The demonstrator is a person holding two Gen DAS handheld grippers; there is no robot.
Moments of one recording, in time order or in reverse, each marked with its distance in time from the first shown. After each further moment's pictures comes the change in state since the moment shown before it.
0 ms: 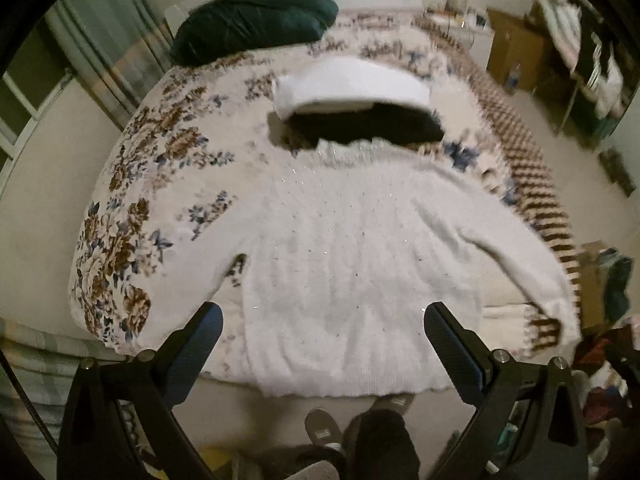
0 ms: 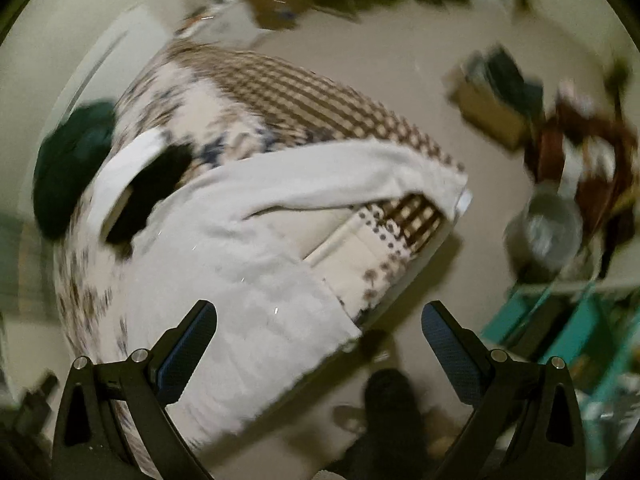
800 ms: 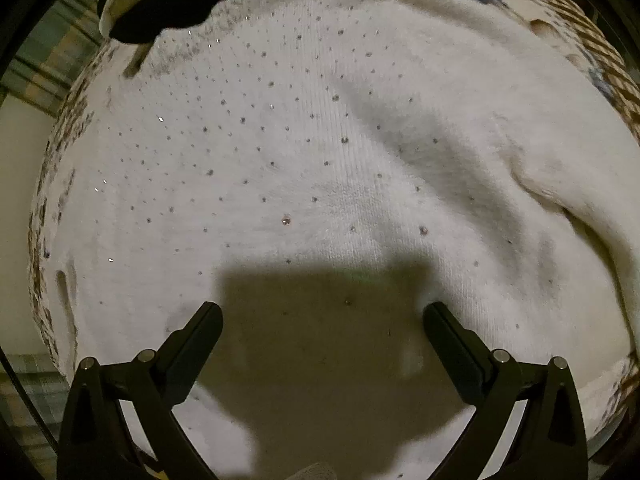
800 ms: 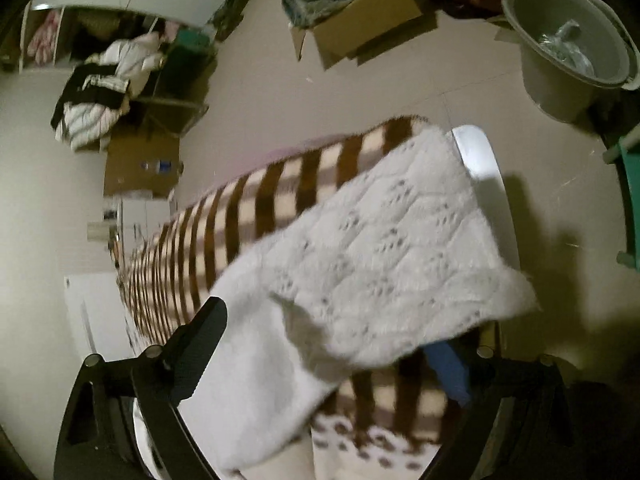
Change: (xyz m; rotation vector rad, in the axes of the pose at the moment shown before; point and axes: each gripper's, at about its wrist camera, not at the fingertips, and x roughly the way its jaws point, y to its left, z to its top) left arm 0.274 -0.147 0.006 0.087 0.189 0.026; right arm 0.340 -0.218 0.121 0.856 -0.267 0.254
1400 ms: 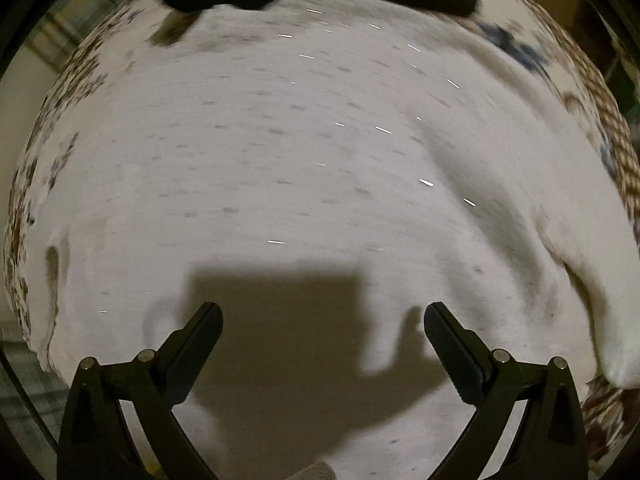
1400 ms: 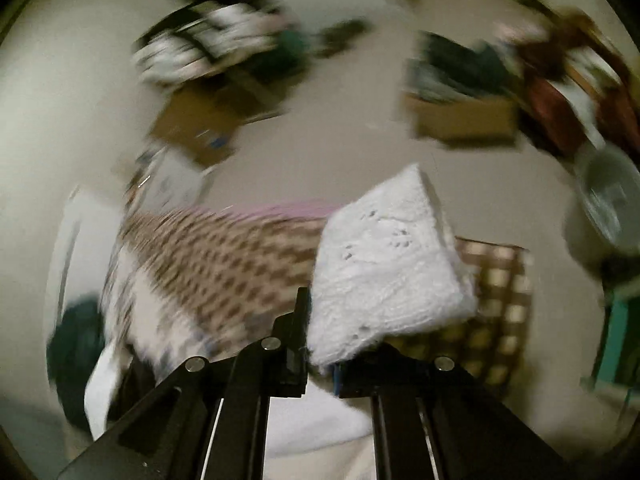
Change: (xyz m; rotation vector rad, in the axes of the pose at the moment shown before) left arm -0.011 0.084 0.019 -0.156 -0.009 -0.124; right arm -0.048 0.167 -0.034 -0.516 -0.111 0.016
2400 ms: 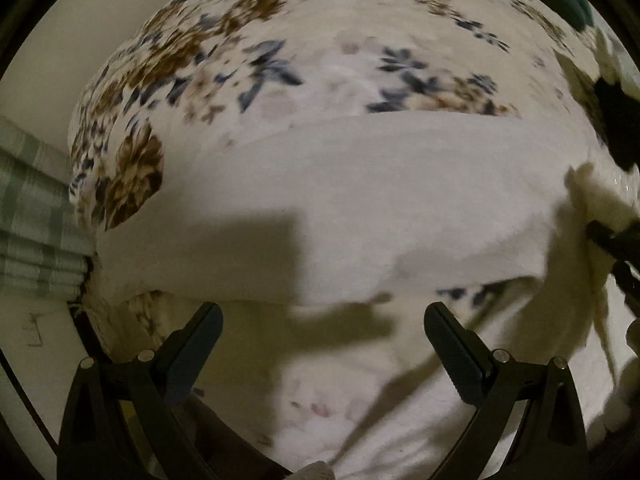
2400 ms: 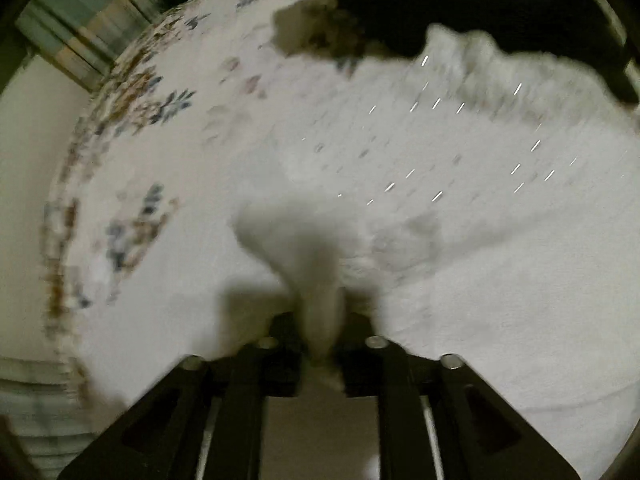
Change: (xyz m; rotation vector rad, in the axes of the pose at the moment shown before) left arm 0.006 0.402 -0.075 -0.631 0.023 0.144; right arm 0.092 0.382 -0.639 -1.110 0.764 0.219
